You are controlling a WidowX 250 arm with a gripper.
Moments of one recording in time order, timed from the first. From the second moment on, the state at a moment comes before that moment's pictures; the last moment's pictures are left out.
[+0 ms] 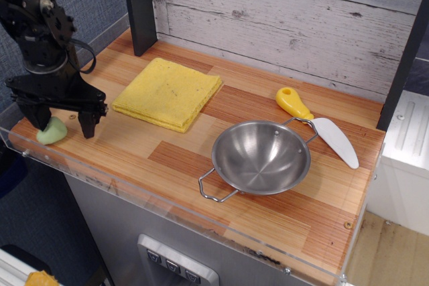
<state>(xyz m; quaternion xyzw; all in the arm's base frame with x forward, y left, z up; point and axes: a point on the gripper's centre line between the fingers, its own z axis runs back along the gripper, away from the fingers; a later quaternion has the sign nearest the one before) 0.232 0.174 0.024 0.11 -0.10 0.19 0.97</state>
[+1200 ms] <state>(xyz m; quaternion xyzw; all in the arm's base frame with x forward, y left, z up) 0.225 0.164 0.037 0.11 -0.13 0.22 0.96</state>
